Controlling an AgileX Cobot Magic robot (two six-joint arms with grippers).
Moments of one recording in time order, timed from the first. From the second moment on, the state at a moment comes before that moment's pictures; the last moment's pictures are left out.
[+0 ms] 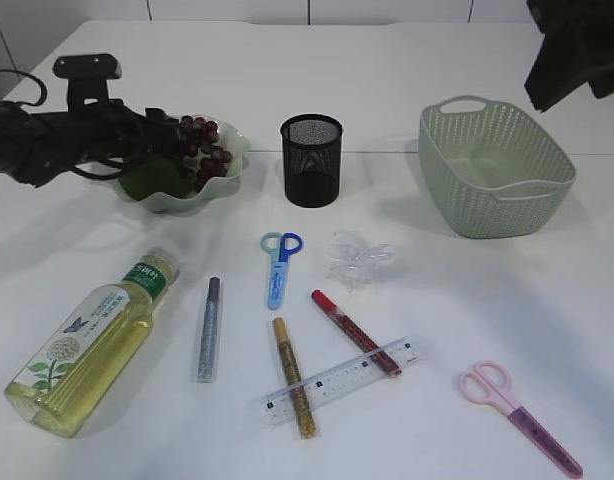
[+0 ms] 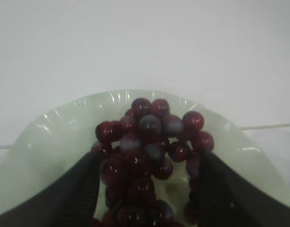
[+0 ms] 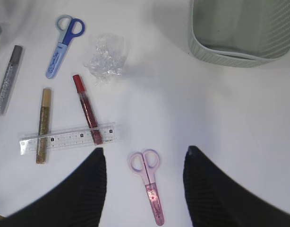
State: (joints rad) left arm -0.12 2.30 -1.51 0.50 -0.36 -0.61; right arm 0.37 1.40 -1.50 -0.03 1.25 0.06
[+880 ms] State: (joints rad) left arm -0.33 1.91 -1.51 0.29 0.45 -0.54; right arm 0.37 1.40 -1.50 -0.03 1.25 0.06
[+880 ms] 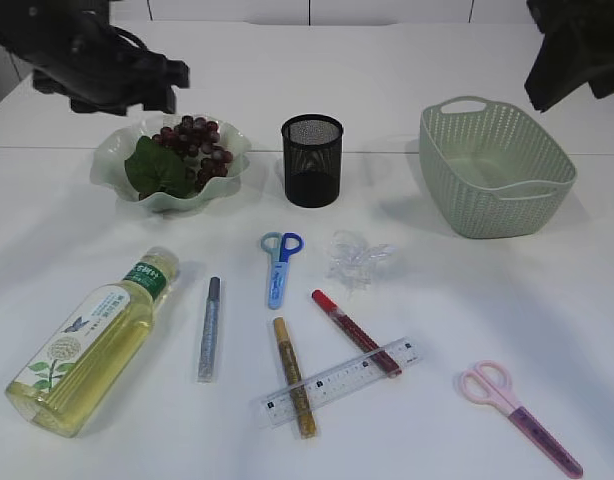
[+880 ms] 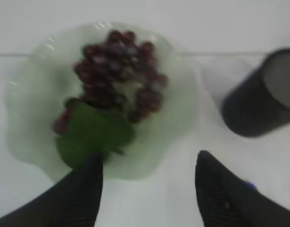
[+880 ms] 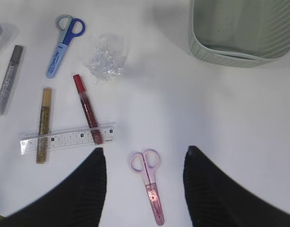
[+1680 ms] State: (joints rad) left arm -0.53 1.78 -1.57 -0.01 1.15 -0.22; right arm 0.37 1.43 -1.50 -0.02 1.25 0.12
